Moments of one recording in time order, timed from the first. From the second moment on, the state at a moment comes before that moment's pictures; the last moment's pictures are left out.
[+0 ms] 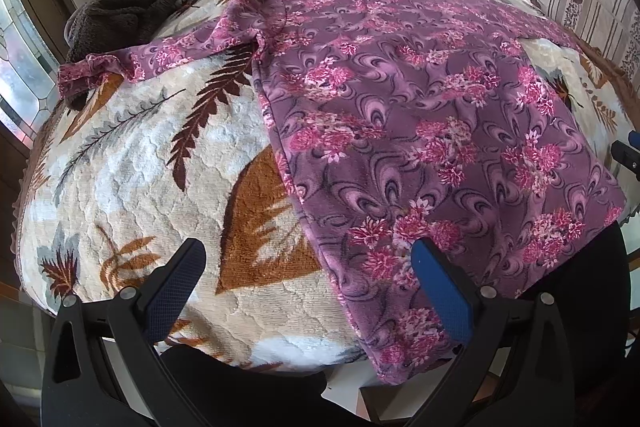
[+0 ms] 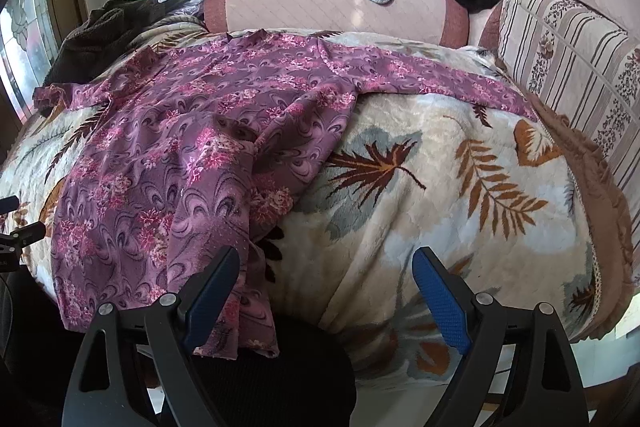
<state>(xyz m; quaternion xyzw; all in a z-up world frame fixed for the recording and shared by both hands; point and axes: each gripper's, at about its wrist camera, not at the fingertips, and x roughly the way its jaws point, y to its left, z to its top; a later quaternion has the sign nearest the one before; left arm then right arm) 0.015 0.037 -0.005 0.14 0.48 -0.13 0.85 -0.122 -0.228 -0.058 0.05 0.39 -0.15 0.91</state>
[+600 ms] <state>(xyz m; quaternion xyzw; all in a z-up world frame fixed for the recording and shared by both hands) 0.034 0.057 -0.040 0.00 0.60 -0.15 0.79 -0.127 -0.265 -0.068 0.13 0.40 -0.17 0.89</state>
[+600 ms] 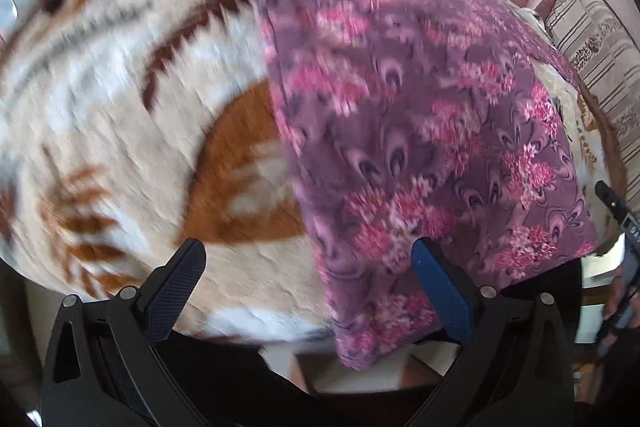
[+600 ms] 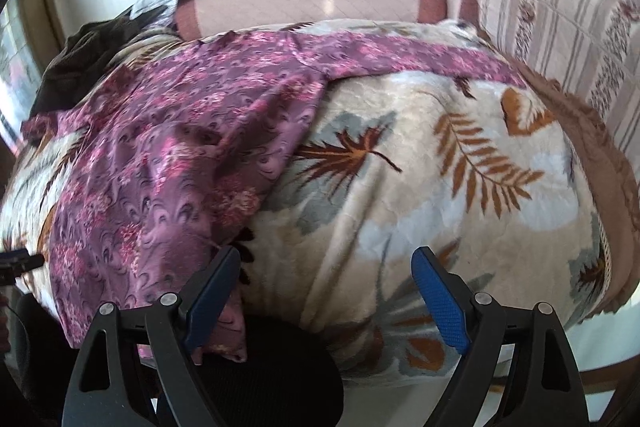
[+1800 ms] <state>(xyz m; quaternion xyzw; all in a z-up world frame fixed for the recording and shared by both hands) 0.042 0.105 -0.004 -0.13 0.59 -0.18 0.78 -0.109 -0.249 -0.063 0.18 0.43 -0.01 0.88</state>
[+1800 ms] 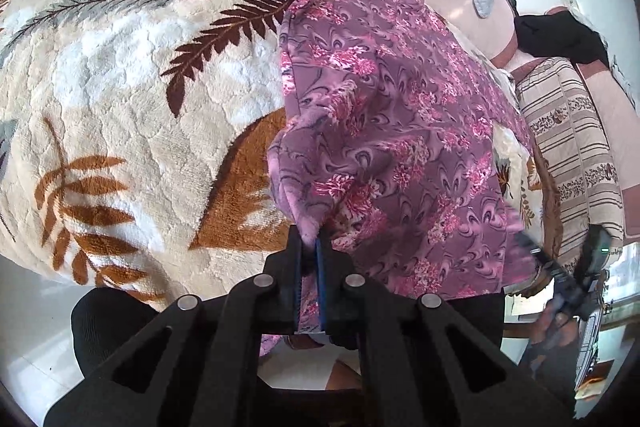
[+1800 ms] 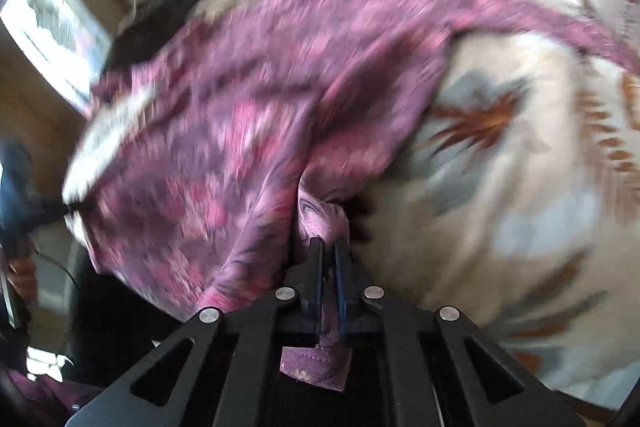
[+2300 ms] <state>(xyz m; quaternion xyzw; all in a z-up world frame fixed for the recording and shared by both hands) 0.034 0.095 -0.030 -0.12 0.63 -0.21 0.74 -0.157 -0.335 -0.100 0.36 0.45 -0.12 0.81</state>
